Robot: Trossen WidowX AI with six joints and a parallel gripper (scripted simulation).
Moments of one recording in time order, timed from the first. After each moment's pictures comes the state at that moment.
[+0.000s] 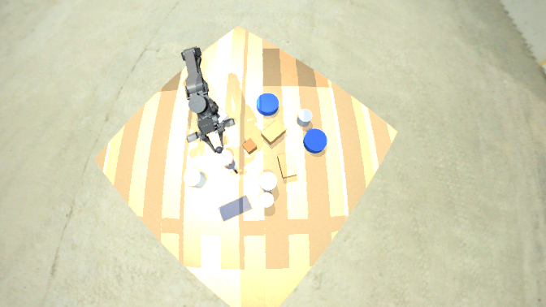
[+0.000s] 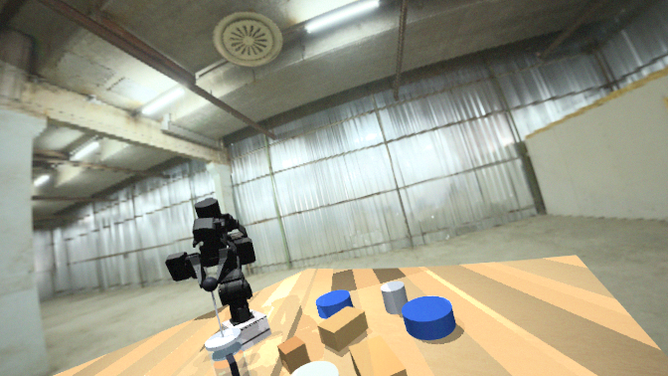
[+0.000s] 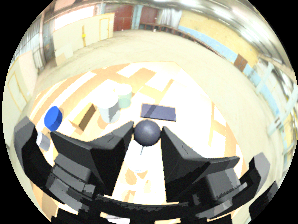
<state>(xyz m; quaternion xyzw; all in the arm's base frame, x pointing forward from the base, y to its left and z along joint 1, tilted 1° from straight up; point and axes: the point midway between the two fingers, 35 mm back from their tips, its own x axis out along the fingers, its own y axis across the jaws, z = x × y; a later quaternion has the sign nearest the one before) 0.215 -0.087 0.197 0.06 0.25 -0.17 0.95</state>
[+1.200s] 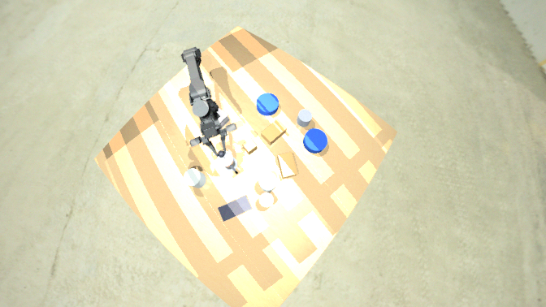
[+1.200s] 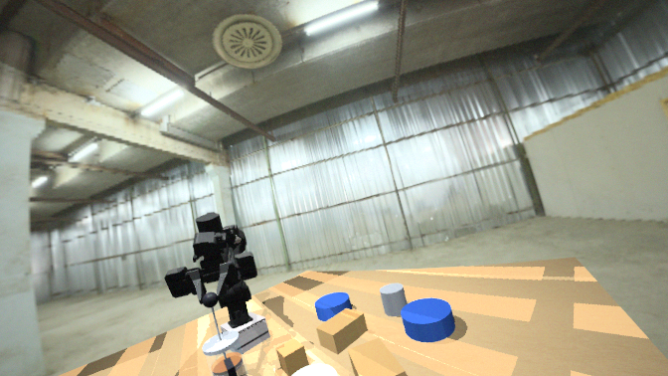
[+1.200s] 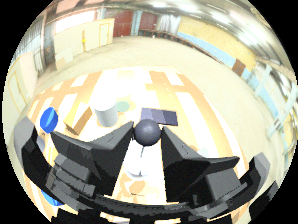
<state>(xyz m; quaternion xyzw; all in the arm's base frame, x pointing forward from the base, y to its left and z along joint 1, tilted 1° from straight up) 0.224 -0.090 0.168 0.05 0.22 -0.17 0.96</state>
